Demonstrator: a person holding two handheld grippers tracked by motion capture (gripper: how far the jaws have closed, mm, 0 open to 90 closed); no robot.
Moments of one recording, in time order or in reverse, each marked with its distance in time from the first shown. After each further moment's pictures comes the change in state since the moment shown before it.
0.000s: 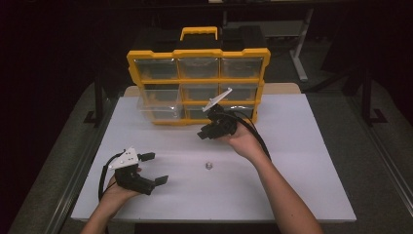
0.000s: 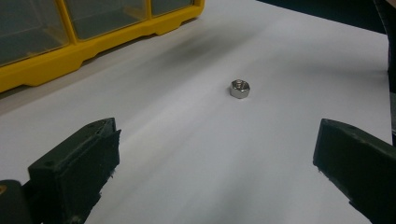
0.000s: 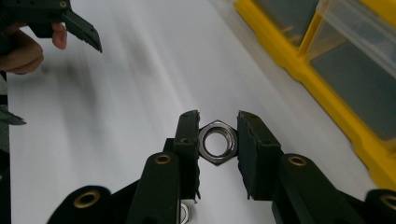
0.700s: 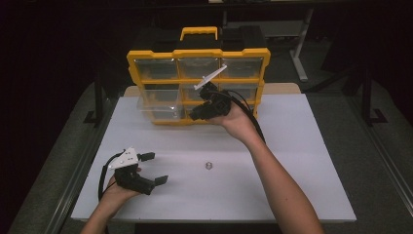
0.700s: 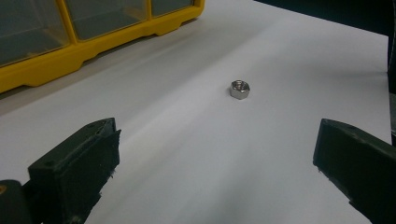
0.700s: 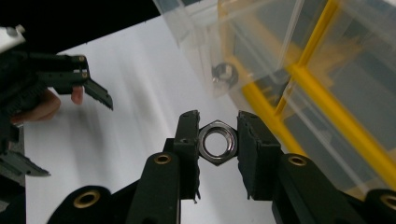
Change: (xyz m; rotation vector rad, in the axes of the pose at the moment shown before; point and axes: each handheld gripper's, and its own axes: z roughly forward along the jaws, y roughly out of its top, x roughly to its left) left arm 0.001 0.000 0.000 -0.005 -0.001 0.011; right arm -0.001 0.055 -0.027 -0.063 -0.023 -0.048
